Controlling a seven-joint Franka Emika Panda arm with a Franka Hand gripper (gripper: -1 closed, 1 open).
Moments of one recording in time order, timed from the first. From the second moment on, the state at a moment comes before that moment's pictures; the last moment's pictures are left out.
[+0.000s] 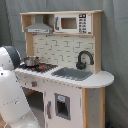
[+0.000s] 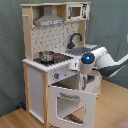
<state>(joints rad) -0.85 -0.29 1.91 -1.99 -0.59 1.76 -0.13</state>
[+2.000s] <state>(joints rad) -0.81 -0.29 1.91 -1.83 -0.95 1.59 0.02</state>
